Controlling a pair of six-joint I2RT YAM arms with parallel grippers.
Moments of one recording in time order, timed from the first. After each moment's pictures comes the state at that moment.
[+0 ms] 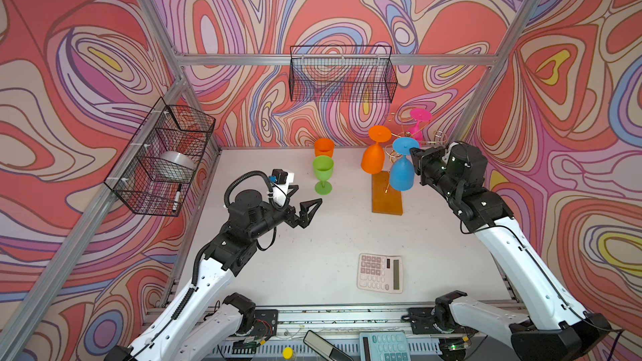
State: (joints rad) left arm -0.45 0.85 0.80 -0.14 0.35 -0.22; right arm 0.28 1.12 1.25 -0.37 0.03 1.37
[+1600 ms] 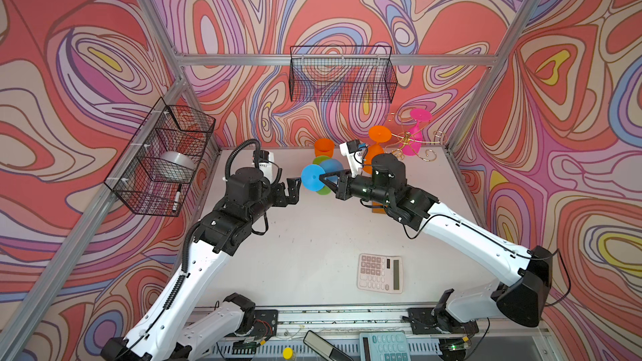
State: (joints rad) left arm -0.42 0.99 1.18 -0.61 -0.05 -0.38; right arm 0.78 1.42 1.34 -0.11 -0.31 0.53
